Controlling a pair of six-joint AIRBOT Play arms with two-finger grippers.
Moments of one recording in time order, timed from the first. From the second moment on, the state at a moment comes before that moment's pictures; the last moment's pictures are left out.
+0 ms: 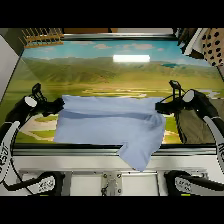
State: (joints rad) left arm 0.17 -1.37 0.86 1.13 -0.72 -1.58; right arm -0.07 -1.36 0.94 -1.24 0.93 1.44
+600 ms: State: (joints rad) left arm 0.33 -1.14 0.83 1.23 -0.92 -1.58; right arm -0.17 -1.13 0.92 -1.22 0.96 1.45
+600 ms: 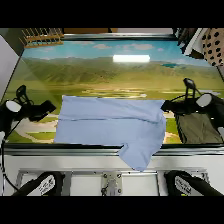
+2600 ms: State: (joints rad) left arm 0.20 -1.00 0.47 1.08 -0.84 -1.69; right arm -0.16 -0.92 0.31 -1.00 1.14 1.48
